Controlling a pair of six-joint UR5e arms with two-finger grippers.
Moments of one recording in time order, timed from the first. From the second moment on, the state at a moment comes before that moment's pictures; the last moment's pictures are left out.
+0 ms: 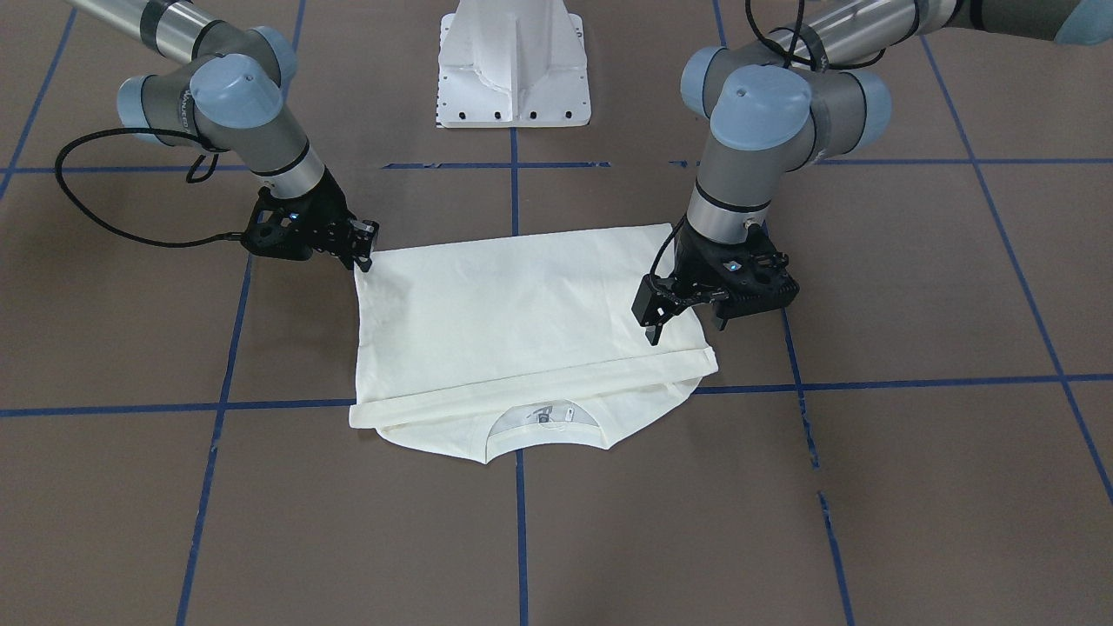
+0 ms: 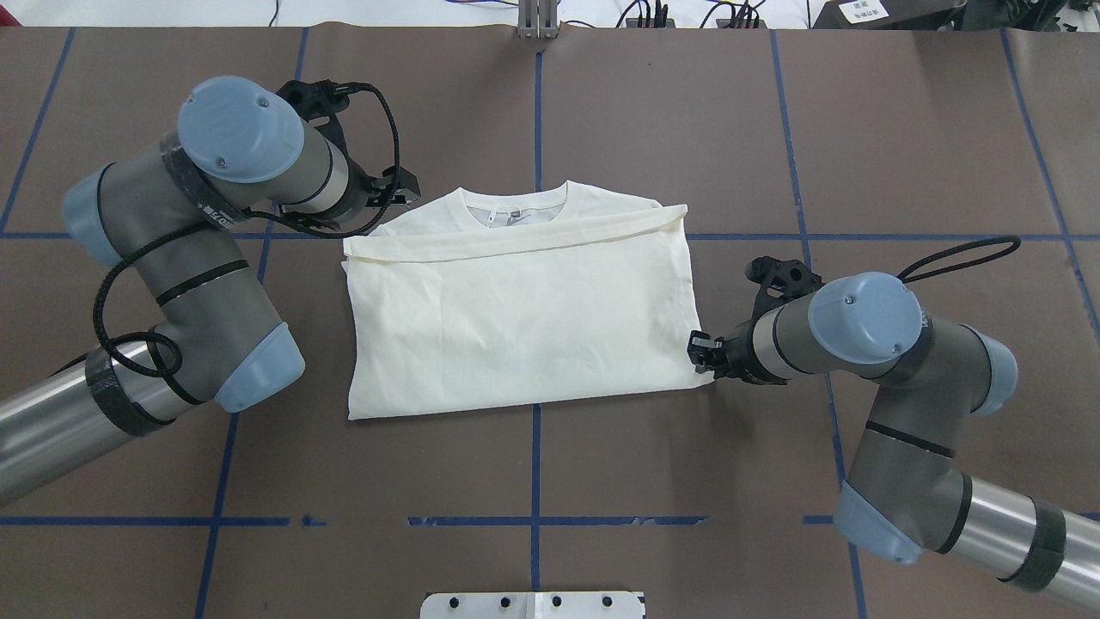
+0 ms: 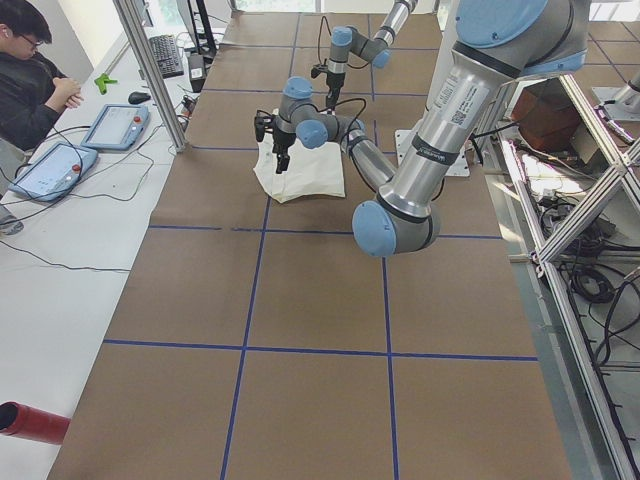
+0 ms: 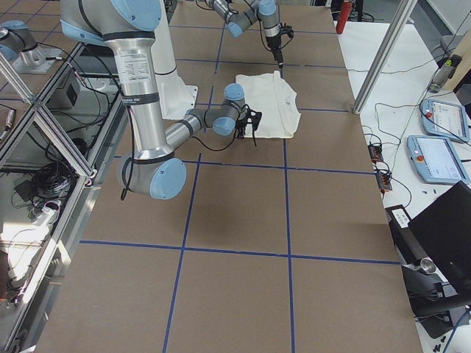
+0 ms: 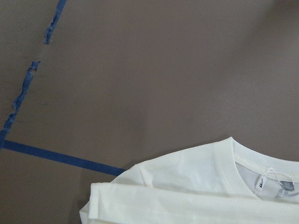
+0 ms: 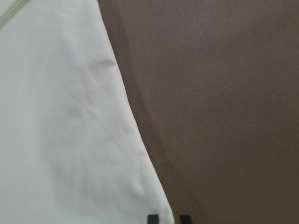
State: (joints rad) left arm -0.72 -2.14 -1.68 -1.77 -1.80 -1.35; right arm 0.52 -1.34 1.78 -1.08 1.86 1.56
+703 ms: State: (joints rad) left arm -0.71 -2.14 -1.68 -1.77 -1.80 -1.38; right arm 0.39 -1.59 2.03 -1.08 1.85 1.58
